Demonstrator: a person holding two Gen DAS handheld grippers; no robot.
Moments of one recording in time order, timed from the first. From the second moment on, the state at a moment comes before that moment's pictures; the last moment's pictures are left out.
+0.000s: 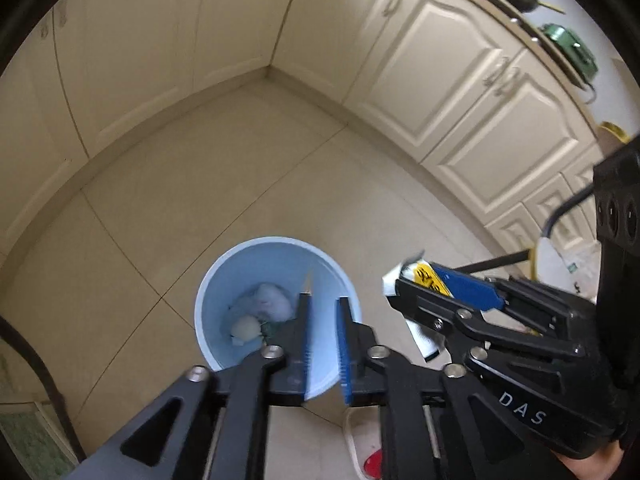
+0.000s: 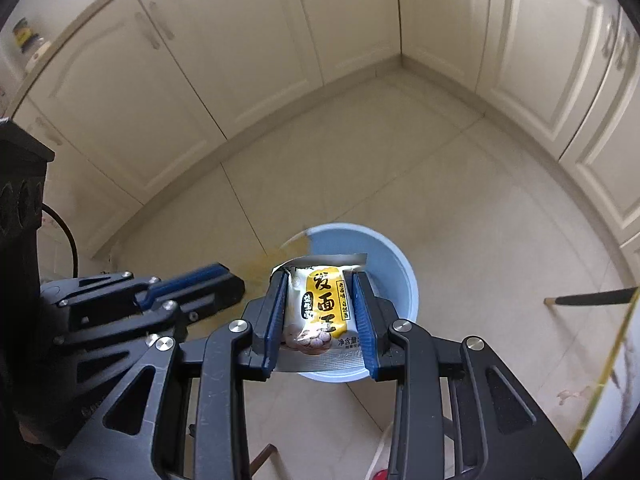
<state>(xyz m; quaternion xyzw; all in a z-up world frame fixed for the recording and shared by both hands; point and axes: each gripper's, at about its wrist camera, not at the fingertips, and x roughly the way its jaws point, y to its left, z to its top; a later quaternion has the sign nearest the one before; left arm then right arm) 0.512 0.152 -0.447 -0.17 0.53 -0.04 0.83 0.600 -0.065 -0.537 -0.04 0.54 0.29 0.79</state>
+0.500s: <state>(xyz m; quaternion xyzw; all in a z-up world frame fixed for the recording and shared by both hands) 0.512 0.167 -0.407 -0.16 0.50 0.05 0.85 0.601 -0.065 -0.533 -0.01 0.53 0.31 0.79</state>
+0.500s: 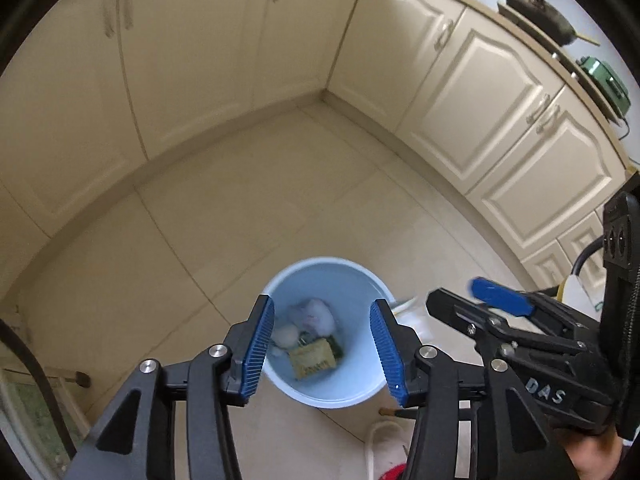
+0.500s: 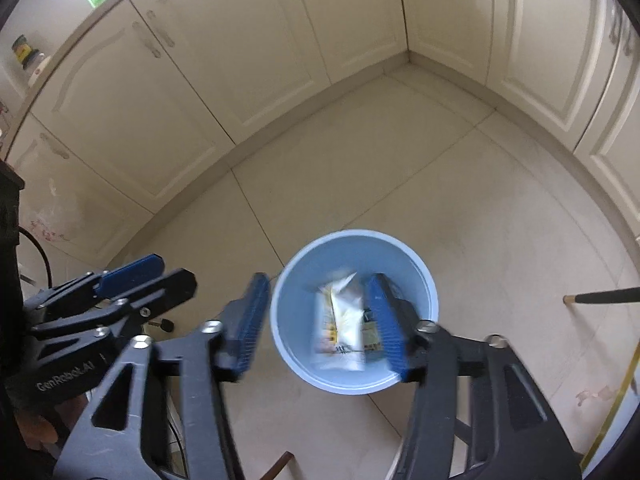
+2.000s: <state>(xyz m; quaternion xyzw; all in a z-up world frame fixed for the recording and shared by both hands) 0.034 -0.155 -0.175 0.00 0.03 0.03 1.00 0.216 -0.277 -0.081 -0.02 0.09 0.07 0.99</state>
